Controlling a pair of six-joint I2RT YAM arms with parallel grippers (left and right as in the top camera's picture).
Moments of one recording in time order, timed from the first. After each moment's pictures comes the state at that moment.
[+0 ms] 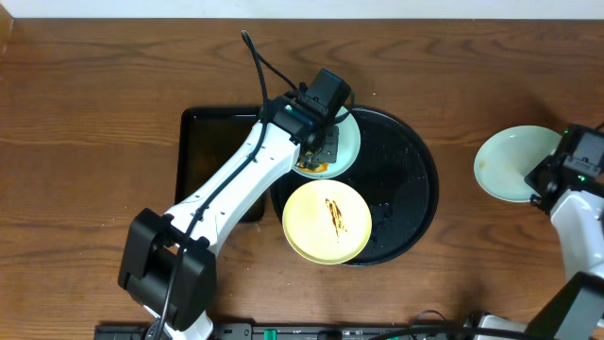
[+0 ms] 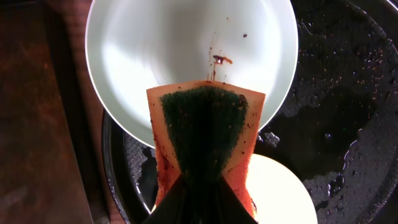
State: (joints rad) left arm -0.60 1.82 1.54 -0.96 -0.06 -0.48; right arm -0.41 1.47 0.87 -0.43 0.35 0.37
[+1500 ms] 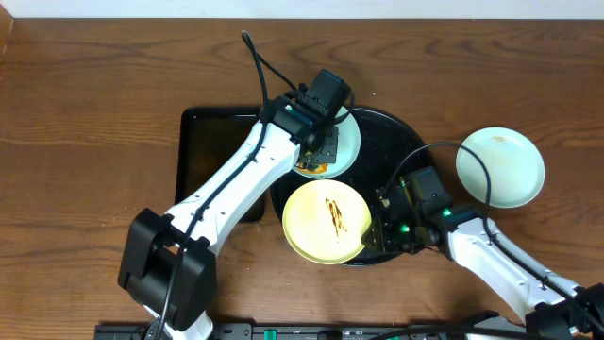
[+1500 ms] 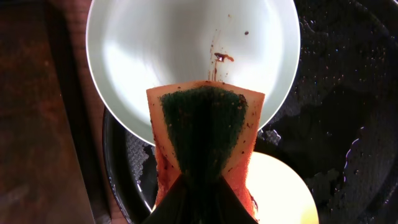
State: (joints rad) left arm -0.60 1.82 1.54 -0.97 -0.06 -0.48; right arm 0.40 1.40 0.58 -0.49 -0.51 0.38
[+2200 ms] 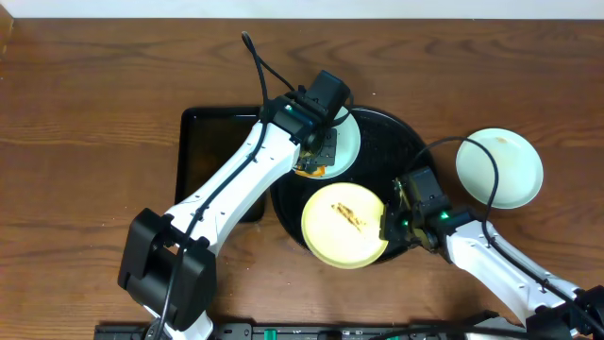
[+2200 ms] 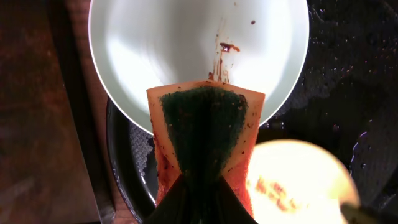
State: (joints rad) left arm -0.60 1.82 1.54 -1.00 -0.06 -0.48; right arm 0.41 1.39 0.58 -0.42 -0.14 0.57
